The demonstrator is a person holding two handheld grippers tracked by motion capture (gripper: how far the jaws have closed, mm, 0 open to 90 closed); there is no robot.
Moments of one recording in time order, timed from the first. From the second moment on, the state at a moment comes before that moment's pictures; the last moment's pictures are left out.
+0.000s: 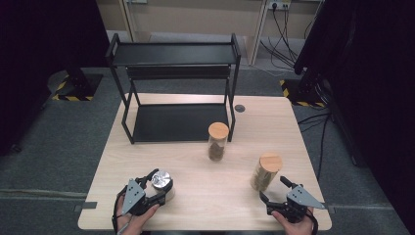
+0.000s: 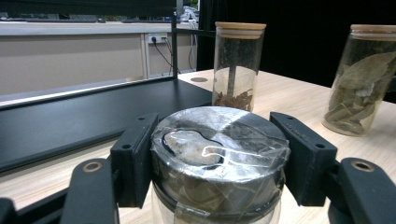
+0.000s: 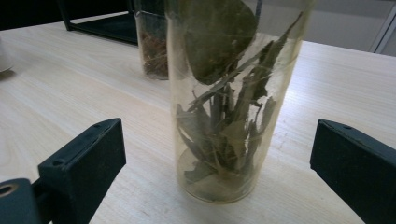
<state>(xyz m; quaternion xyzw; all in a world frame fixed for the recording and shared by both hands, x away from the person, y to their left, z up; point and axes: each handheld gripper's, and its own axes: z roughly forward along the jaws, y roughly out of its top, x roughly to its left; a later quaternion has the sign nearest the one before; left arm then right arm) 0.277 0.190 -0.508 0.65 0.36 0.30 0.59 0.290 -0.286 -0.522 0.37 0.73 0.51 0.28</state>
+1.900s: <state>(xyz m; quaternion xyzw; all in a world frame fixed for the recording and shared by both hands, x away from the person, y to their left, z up) 0.340 0.214 -0.460 0.60 0.41 0.37 0.57 0.277 -0.207 -0.508 0.29 0.75 0.55 0.24</state>
